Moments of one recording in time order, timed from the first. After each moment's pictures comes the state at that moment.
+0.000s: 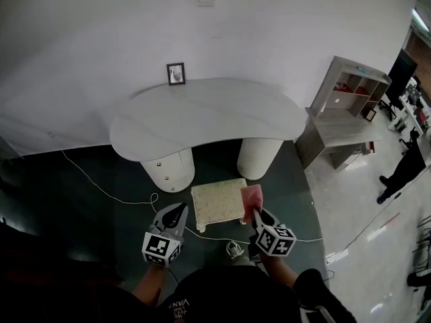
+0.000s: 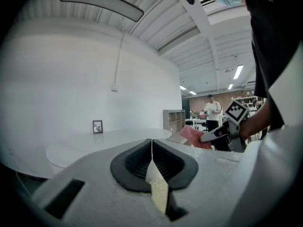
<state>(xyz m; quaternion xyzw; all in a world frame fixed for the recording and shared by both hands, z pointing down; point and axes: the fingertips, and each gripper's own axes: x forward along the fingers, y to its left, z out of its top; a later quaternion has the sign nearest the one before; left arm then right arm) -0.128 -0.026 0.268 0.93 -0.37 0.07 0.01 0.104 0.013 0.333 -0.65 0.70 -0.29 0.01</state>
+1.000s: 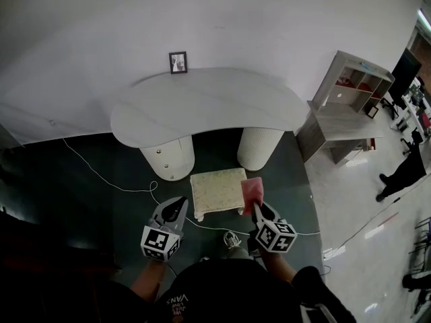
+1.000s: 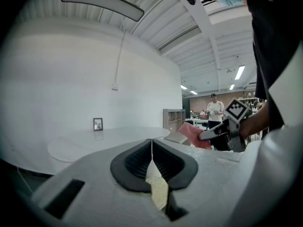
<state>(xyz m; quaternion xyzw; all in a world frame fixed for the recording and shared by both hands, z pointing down) -0.122 0.003 0.271 0.92 -0.38 0.07 0.02 0.108 0.035 0.324 -0.64 0.71 -0.28 0.01</state>
